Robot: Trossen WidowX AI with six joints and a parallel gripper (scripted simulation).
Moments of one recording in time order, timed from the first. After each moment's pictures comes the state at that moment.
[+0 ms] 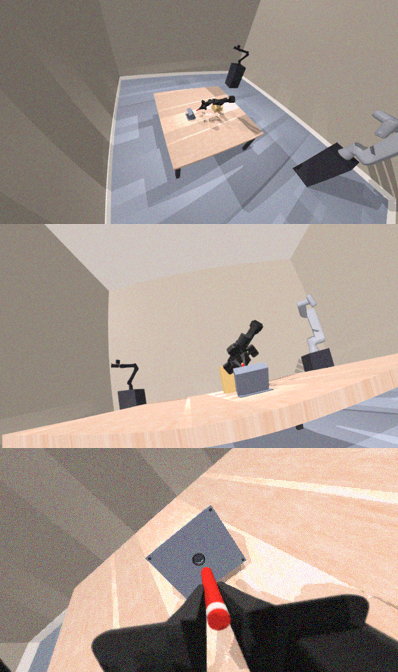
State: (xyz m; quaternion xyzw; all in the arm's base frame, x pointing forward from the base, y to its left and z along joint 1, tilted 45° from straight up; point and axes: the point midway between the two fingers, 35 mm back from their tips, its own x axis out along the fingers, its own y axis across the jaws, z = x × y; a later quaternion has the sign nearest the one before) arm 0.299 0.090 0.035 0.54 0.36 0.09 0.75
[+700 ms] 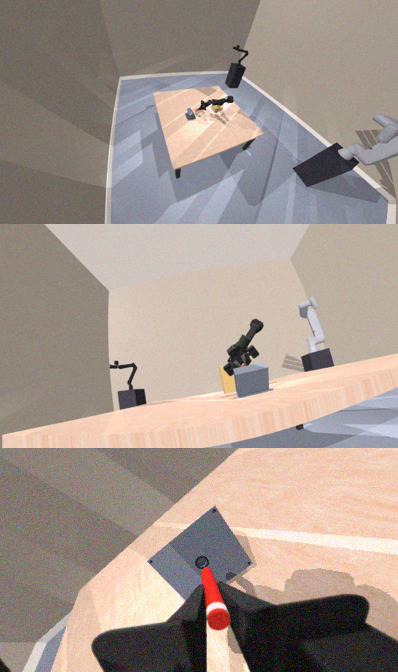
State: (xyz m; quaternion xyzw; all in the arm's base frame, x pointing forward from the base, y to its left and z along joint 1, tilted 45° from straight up) arm 0.307 0.095 0.031 0.55 0.34 0.09 0.76
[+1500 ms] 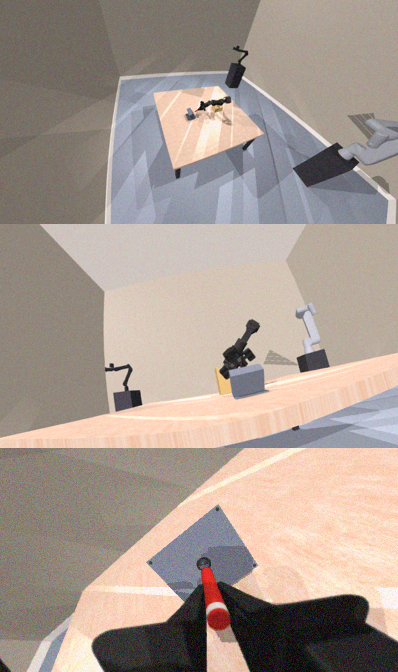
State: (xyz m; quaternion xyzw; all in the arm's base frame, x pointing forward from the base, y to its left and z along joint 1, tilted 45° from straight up) arm 0.313 0.102 0.026 0.55 0.33 0.09 0.76
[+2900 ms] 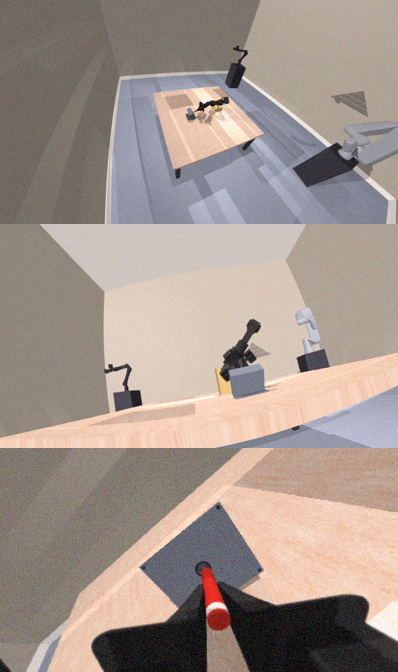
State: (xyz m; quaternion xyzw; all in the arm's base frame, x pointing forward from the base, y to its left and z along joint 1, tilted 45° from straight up) arm 0.327 0.112 0.016 0.56 0.32 0.09 0.76
